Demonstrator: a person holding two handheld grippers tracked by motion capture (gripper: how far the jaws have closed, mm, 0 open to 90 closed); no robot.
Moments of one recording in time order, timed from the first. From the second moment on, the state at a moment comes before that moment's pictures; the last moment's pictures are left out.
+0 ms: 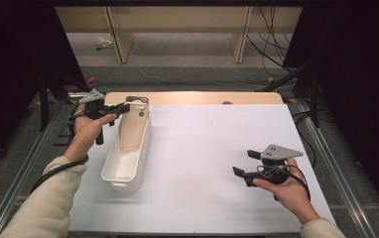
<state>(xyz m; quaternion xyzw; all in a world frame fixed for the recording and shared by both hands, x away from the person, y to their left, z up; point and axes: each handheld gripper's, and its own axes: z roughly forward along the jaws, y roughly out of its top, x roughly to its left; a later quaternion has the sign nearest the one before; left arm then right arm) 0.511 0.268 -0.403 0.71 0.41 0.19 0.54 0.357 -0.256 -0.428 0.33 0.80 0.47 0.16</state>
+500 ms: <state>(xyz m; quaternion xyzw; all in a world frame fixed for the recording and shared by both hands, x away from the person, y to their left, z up) 0.517 0.268 -0.405 0.72 0.41 0.19 0.52 0.357 -0.256 -0.428 0.33 0.80 0.47 0.16</state>
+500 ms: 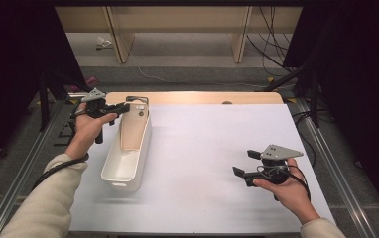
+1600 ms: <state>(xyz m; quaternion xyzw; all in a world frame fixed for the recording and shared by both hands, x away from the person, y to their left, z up) 0.531 0.269 -0.409 0.73 0.42 0.19 0.50 0.357 -0.256 -0.428 0.33 0.80 0.47 0.16</state>
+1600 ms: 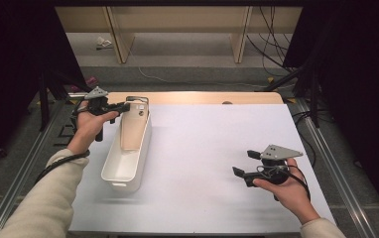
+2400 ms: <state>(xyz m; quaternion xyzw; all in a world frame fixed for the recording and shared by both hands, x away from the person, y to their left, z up) 0.538 0.262 -0.407 0.75 0.43 0.20 0.47 0.358 -0.256 -0.429 0.33 0.80 0.47 0.16</state>
